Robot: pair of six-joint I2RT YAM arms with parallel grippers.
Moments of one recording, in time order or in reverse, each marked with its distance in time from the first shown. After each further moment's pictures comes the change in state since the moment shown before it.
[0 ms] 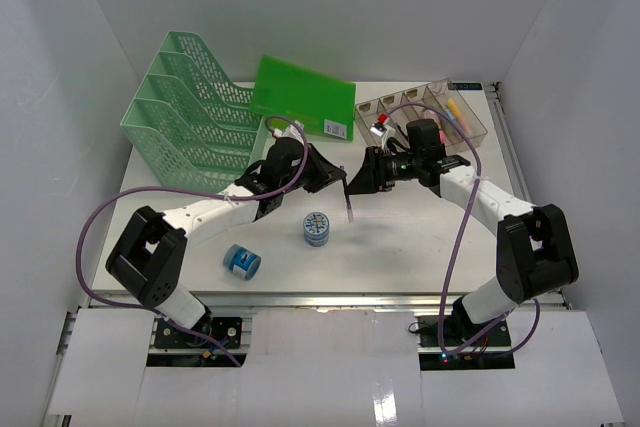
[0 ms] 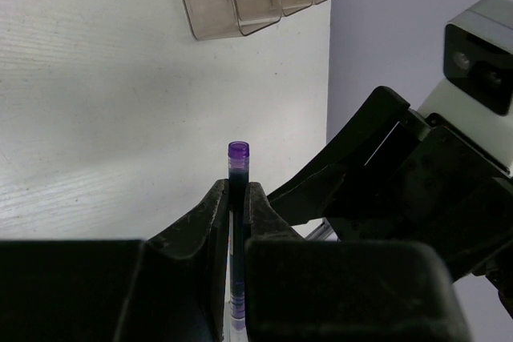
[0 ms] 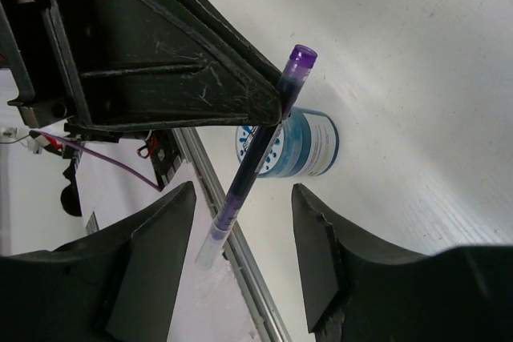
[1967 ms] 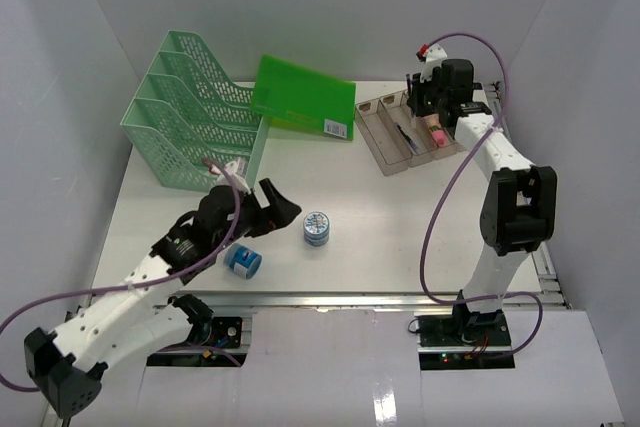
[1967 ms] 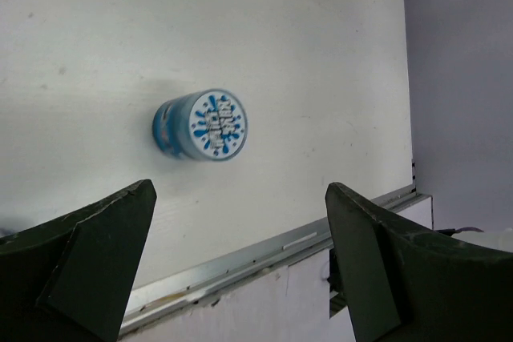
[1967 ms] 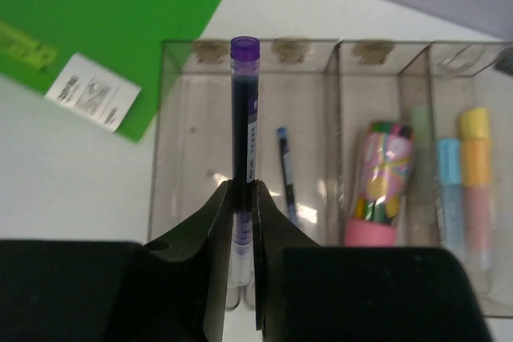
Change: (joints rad) left arm -0.034 -0.690 -0.250 -0.479 -0.203 0.214; right arm -0.231 0.279 0.474 0.009 0.662 -0.421
